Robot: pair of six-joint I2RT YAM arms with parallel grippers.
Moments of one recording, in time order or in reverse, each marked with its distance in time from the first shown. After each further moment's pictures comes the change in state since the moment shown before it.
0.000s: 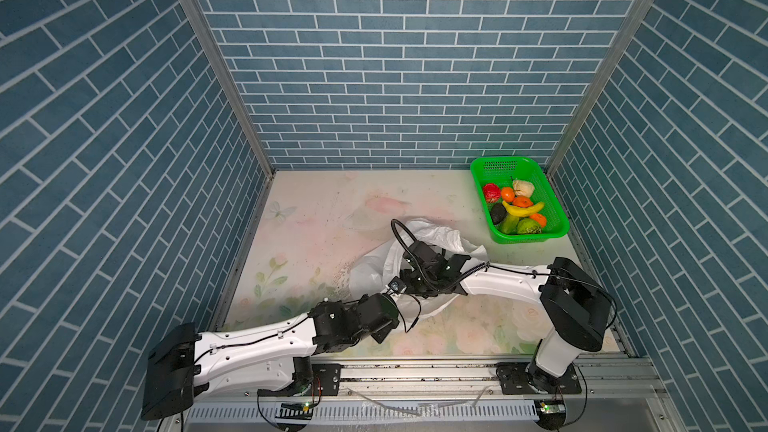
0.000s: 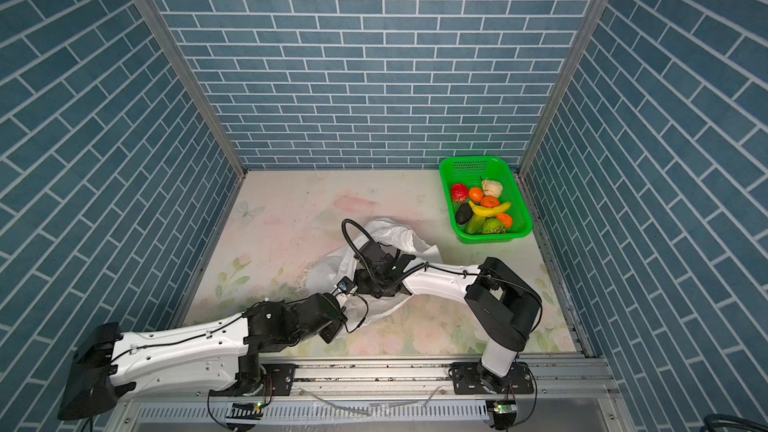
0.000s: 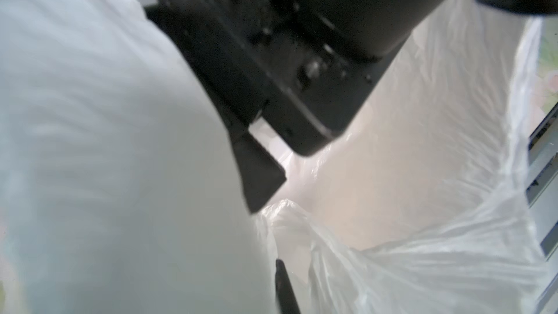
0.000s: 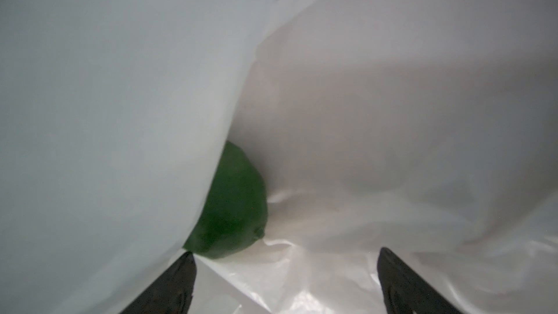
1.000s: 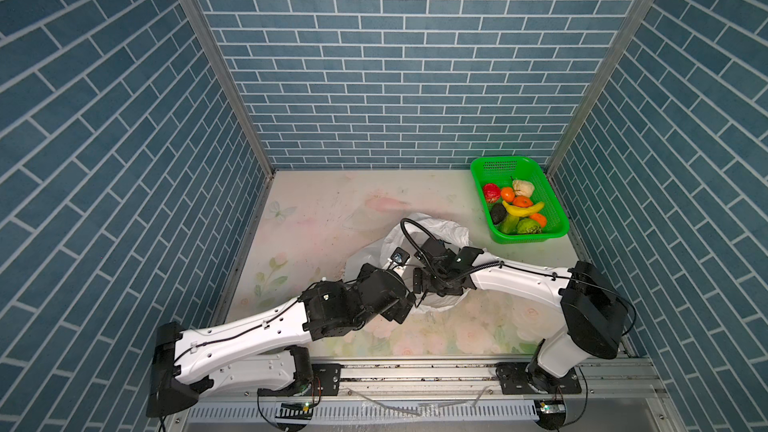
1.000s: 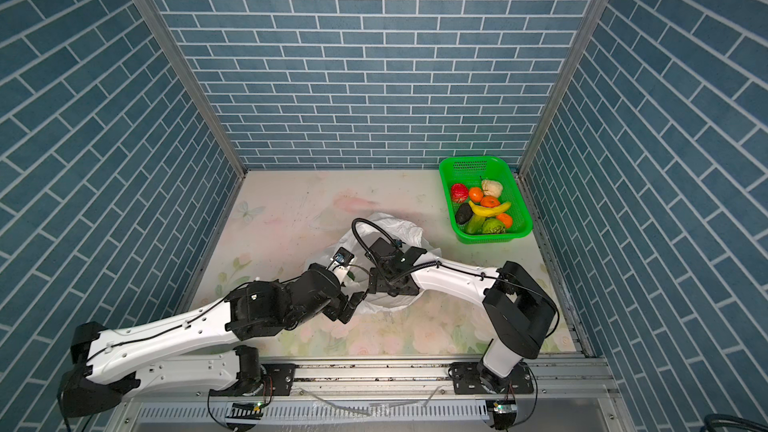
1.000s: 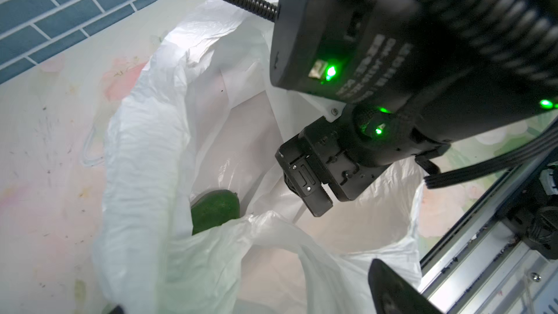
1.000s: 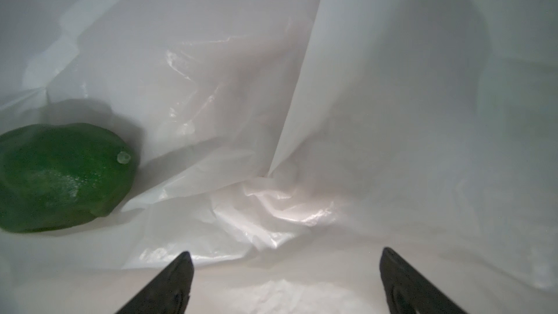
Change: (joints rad) left arm 0.002 0.064 0.392 -0.242 -0.109 -0.053; right arm -0.064 -0.105 0.003 -0.341 0.210 0.024
